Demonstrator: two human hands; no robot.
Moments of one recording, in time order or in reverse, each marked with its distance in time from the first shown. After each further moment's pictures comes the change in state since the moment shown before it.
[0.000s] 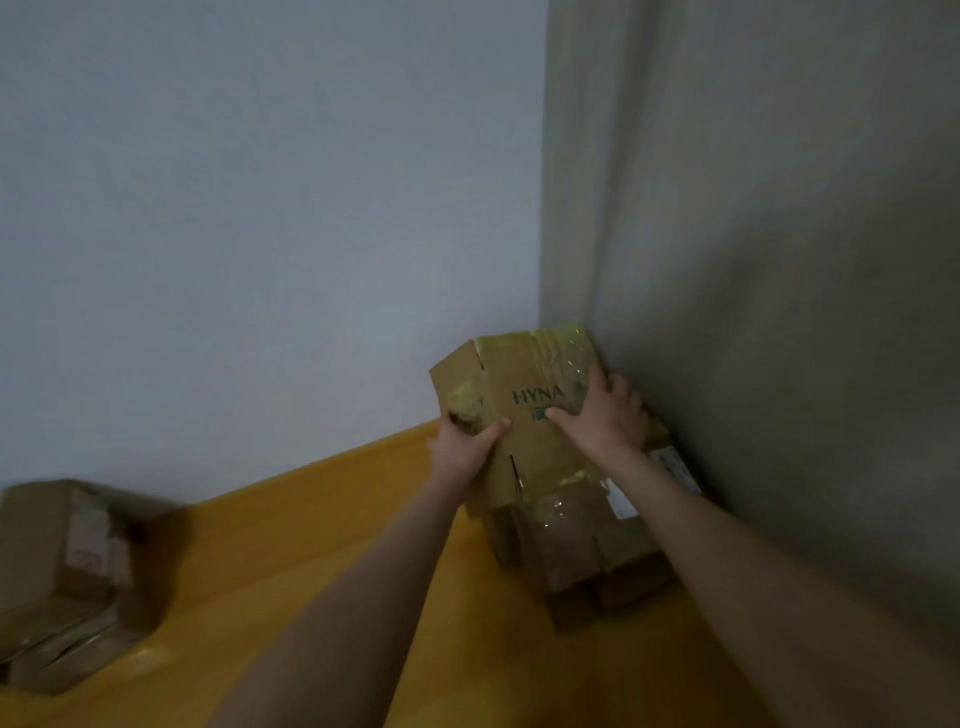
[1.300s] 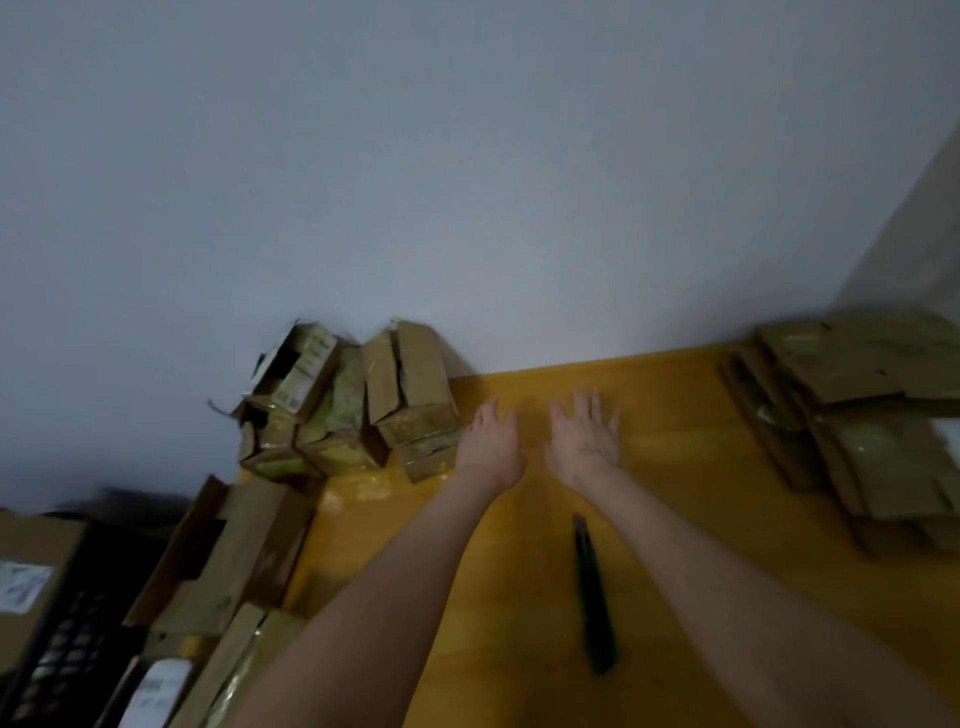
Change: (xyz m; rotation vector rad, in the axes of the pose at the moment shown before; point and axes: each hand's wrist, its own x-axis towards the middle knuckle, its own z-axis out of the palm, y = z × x) left_hand -0.072 -0.166 -0.350 1.114 0.004 0.196; right_hand -0.276 -0.288 0.190 -0.268 -0.352 -0.469
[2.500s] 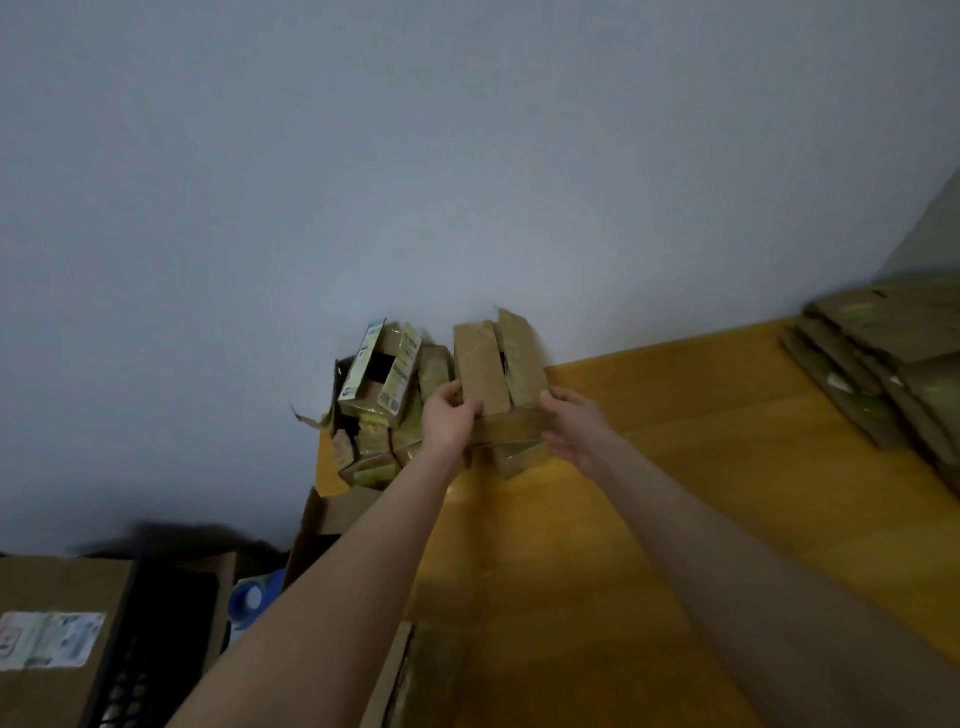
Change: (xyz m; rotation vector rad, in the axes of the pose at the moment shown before) left_hand -0.022 -0.190 -0.047 -1.258 0.242 -0.334; right_hand -0.007 -0.161 0.024 1.516 -0.139 0.383
